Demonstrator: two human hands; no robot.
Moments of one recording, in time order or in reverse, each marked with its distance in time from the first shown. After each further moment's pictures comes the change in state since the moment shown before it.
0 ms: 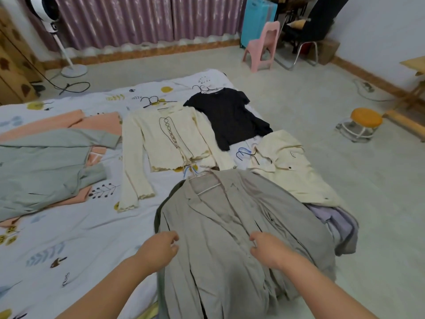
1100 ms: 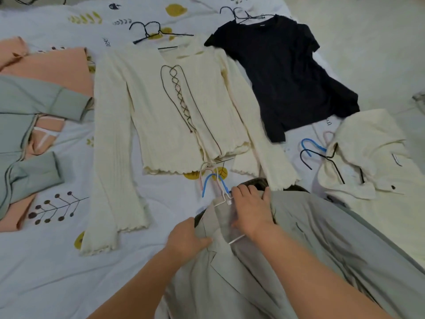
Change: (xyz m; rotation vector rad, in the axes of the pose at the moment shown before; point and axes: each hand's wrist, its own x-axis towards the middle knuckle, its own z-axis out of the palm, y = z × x) left_hand 0.355 -0.094 0.040 -0.375 -0.040 -0.220; right_hand 0.407 -0.115 -0.005 -0.408 0.233 -0.189
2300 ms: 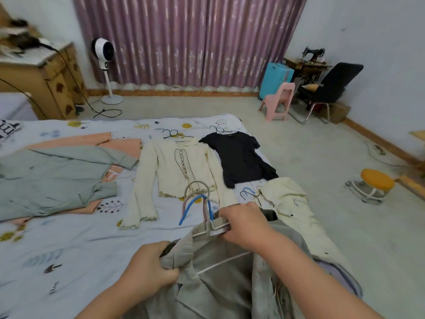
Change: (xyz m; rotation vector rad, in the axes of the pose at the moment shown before) left_hand -0.445 0.056 -0.021 -0.159 0.406 0.397; right_hand -0.412 0.017 -0.196 -0.014 0.384 -0.407
